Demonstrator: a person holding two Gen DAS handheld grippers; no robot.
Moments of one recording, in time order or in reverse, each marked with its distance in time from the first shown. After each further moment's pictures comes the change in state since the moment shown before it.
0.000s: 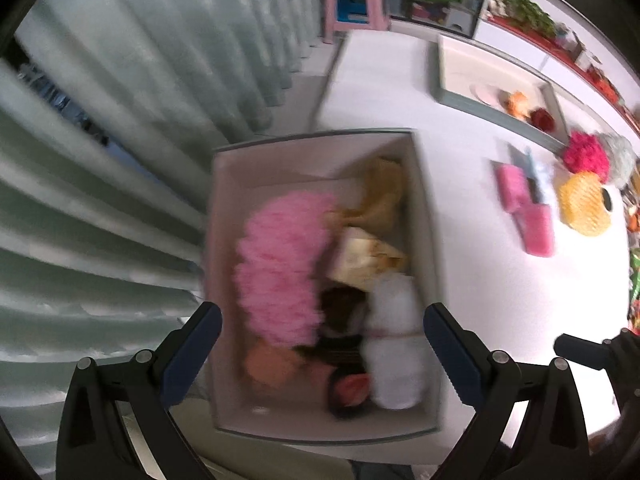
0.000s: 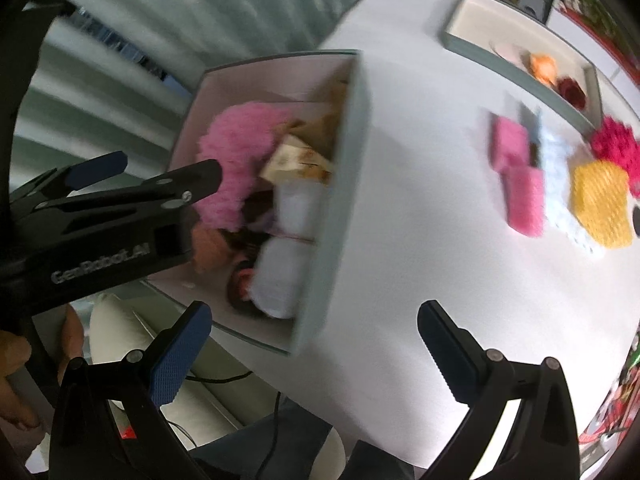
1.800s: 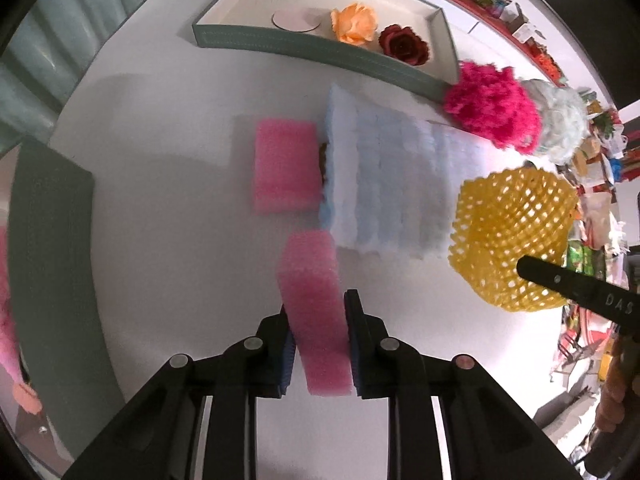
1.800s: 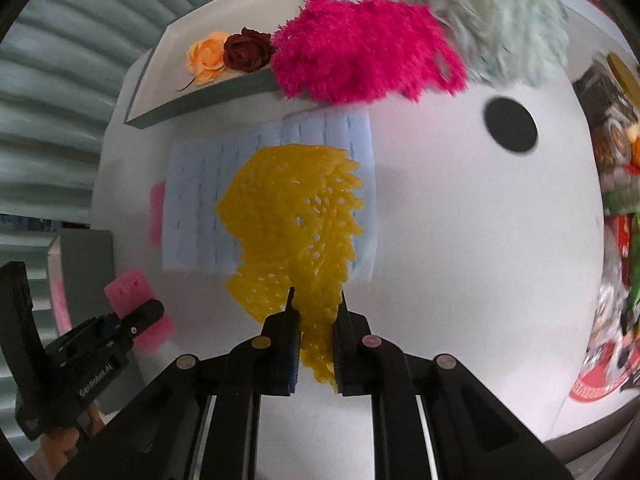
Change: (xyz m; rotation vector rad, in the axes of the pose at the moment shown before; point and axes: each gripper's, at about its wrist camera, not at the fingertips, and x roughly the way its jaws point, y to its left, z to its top) left arm 0.091 -0.235 0.038 0.041 0.127 -0.306; right arm -0.026 -0.342 -0.024 0.432 -0.077 -0.003
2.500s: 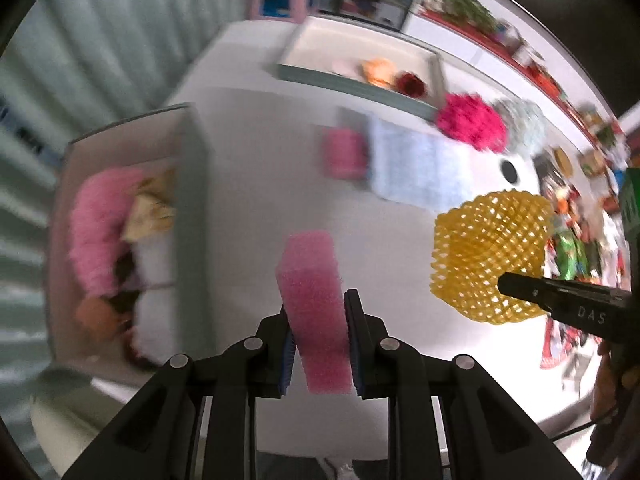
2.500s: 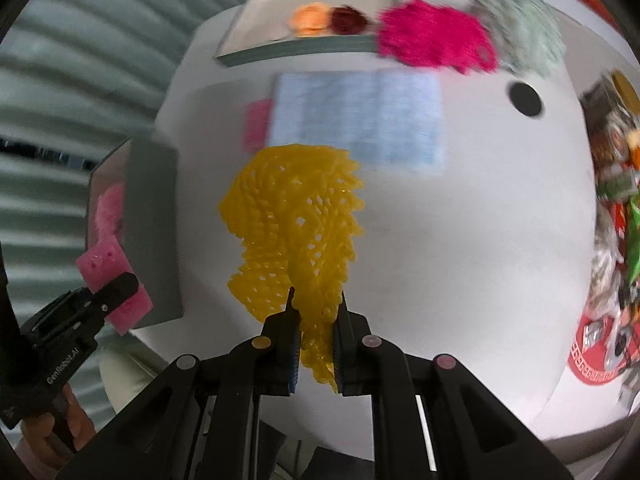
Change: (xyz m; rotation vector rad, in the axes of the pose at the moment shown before) left arm -0.115 0.028 -0.080 -0.036 -0.131 0.092; right arm -0.042 0.089 -0.073 -0.147 0.031 0.024
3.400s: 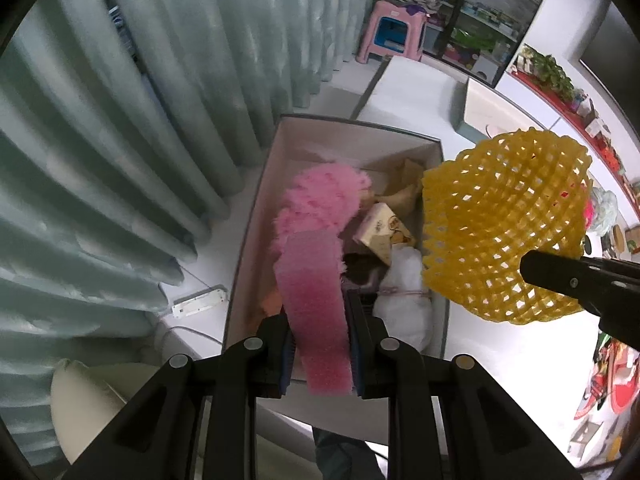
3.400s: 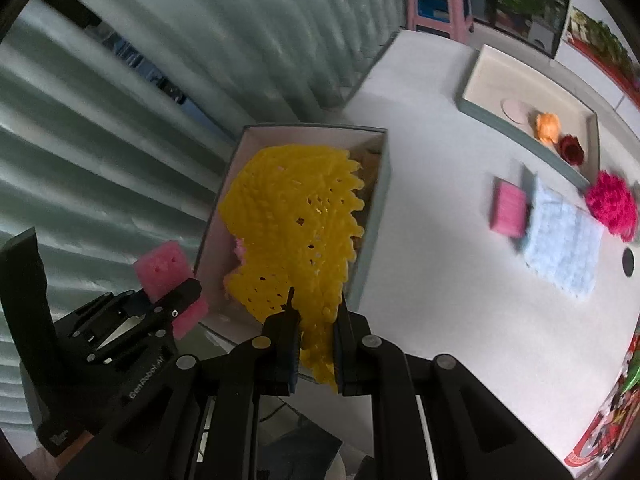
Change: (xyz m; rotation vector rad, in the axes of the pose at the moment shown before) left arm -0.051 0.207 -0.029 -0.212 -0.098 0.144; right arm 0.026 0.285 0.014 -0.358 -0.048 0.030
